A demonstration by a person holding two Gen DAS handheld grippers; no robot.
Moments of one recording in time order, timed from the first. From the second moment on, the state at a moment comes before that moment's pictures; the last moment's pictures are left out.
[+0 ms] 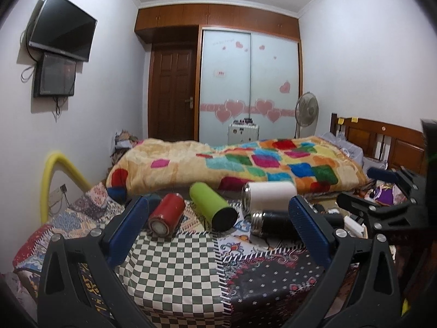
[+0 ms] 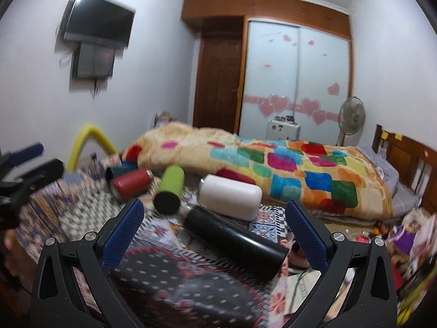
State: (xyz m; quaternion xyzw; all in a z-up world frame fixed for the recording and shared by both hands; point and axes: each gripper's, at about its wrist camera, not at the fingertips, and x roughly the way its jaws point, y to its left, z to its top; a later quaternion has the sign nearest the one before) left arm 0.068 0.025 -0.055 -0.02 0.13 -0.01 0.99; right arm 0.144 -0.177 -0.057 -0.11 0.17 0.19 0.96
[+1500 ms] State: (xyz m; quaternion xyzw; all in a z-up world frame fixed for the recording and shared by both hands) left arm 0.141 0.039 -0.127 -0.04 0.23 0.01 0.97; right arm 0.244 -0.151 -0.131 -0.24 0.45 0.30 0.81
